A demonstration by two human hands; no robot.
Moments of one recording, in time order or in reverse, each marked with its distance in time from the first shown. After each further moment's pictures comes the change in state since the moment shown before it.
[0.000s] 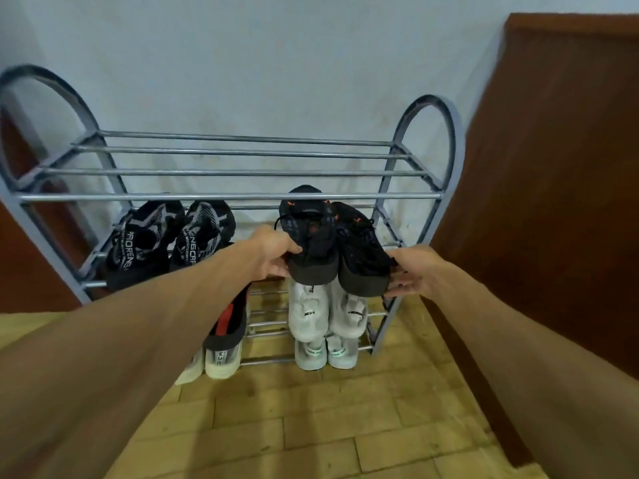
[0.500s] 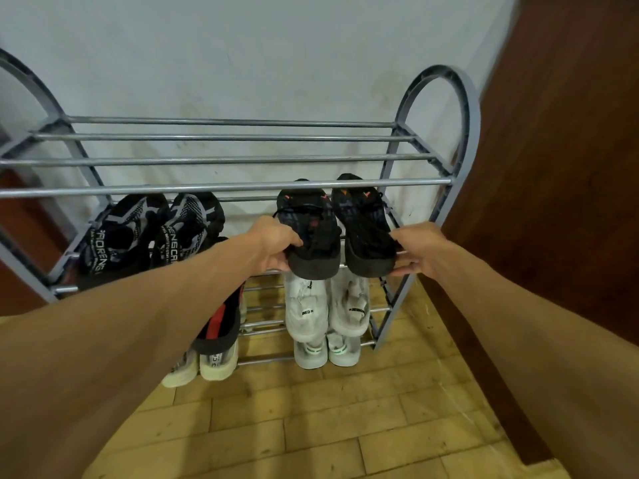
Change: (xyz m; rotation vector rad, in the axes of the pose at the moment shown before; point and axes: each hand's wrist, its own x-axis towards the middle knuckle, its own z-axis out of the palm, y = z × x) left_hand 0.029 0.002 0.014 0.020 -0.001 0.008; right_hand 0.046 -0.007 -0.001 0.001 0.066 -0.044
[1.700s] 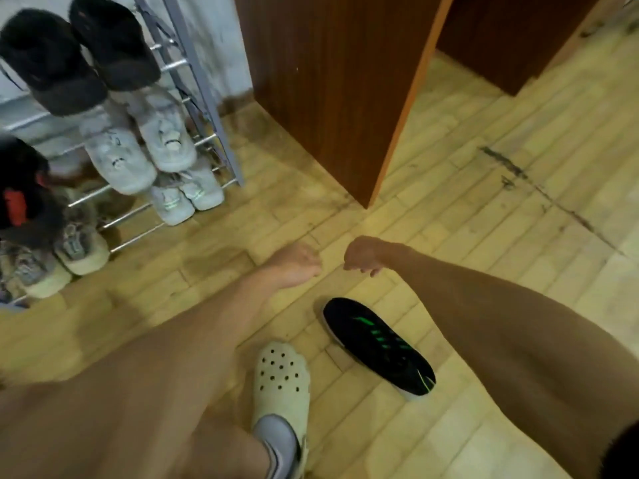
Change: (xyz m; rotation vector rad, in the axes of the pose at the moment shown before) left_hand -0.212 -0.219 0.243 0.930 -0.662 0.018; right_hand -0.168 0.364 -0.134 -0.694 -0.302 0.334
